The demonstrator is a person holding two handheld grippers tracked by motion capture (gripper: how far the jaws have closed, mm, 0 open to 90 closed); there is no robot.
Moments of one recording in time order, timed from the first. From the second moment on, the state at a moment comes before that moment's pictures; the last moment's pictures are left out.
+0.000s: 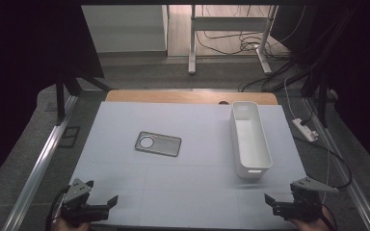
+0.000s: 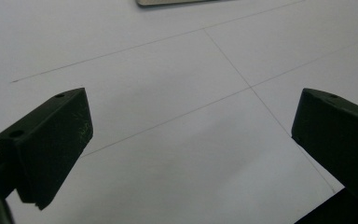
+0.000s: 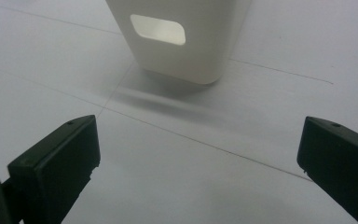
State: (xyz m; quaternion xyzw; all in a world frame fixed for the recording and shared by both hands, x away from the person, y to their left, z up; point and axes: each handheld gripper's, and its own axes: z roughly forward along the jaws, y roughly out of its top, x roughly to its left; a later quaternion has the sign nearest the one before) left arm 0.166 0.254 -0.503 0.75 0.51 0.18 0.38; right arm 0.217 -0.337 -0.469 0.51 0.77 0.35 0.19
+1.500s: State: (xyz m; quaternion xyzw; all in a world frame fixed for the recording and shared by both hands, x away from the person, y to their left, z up) left arm 0.187 0.252 -0.494 0.76 0.51 0.14 0.38; right arm 0.216 -0.330 -0.468 0.48 0.78 0.34 0.20
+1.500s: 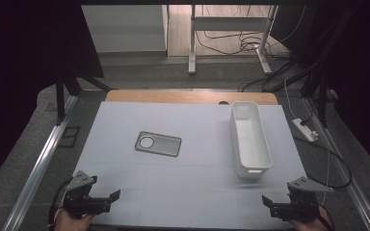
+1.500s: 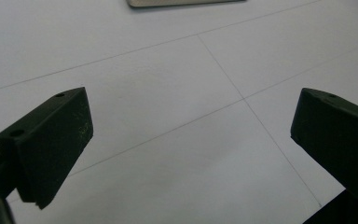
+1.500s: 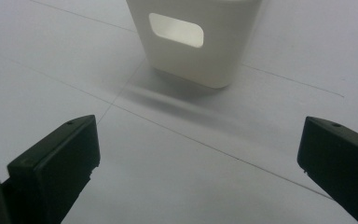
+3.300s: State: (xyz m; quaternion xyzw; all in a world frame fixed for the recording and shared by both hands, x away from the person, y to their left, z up) left arm 0.278 0.208 -0.474 0.81 0.44 0.10 0.38; right arm 0.217 -0.328 -0.469 0.47 0.79 0.34 0.20
